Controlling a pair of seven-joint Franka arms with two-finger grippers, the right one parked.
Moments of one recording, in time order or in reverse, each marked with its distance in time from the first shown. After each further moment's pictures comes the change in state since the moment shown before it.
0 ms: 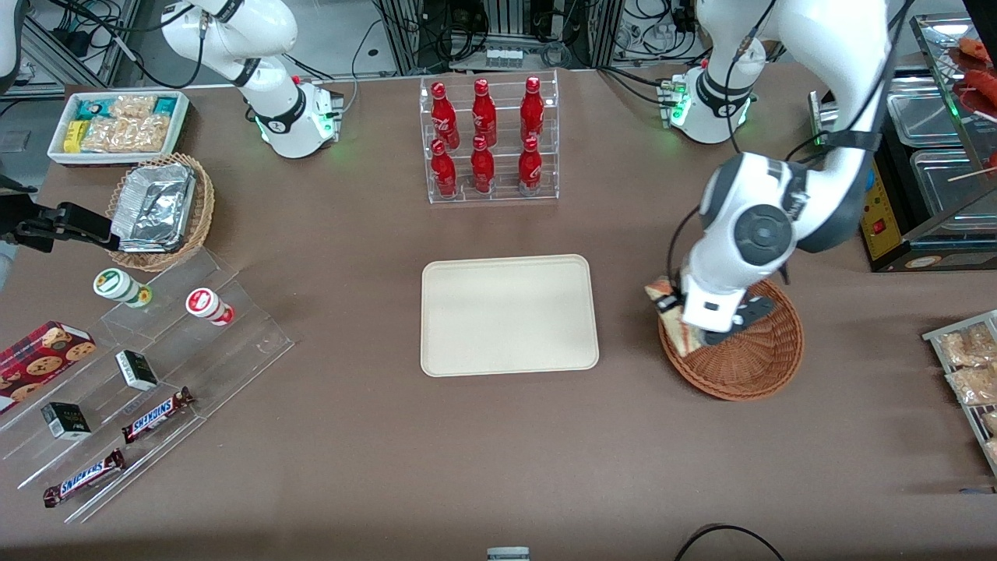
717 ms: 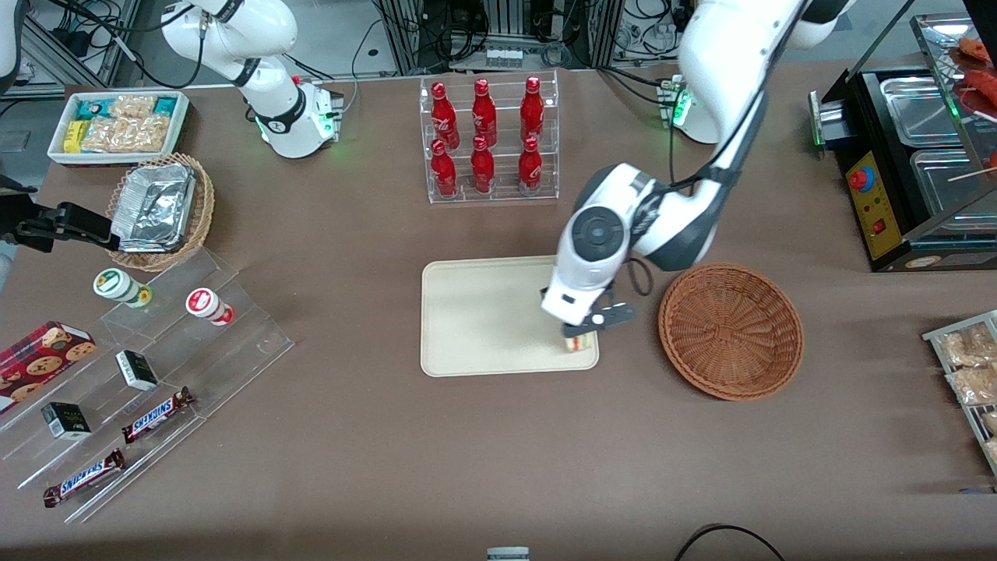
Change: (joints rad) arm -0.293 0.299 -0.001 0.293 0.000 0.026 -0.052
